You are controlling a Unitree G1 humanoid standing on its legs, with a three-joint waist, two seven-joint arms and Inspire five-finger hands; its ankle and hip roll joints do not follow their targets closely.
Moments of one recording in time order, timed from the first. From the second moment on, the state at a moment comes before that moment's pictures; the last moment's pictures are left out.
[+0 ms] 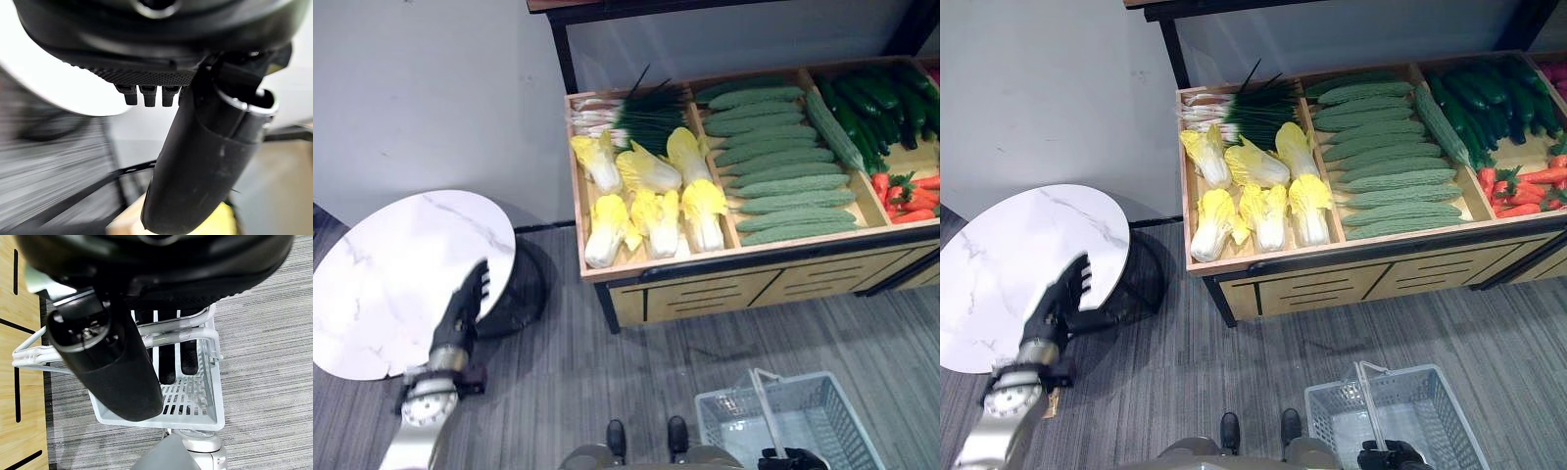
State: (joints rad) left arm 0.11 0.60 0.11 0.01 -0.26 -0.06 0.14; right arm 0.02 -0.36 0.09 1.28 0.19 -0.01 0.01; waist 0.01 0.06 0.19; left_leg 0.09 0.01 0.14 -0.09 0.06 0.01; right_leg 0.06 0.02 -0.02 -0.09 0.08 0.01
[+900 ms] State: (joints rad) left arm -0.67 0.84 -0.69 0.64 0.40 -0.08 0.12; right arm -0.03 -0.43 0.12 1.29 0.17 -0.03 -0.07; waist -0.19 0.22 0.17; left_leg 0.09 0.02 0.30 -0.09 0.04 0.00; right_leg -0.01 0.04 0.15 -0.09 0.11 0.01
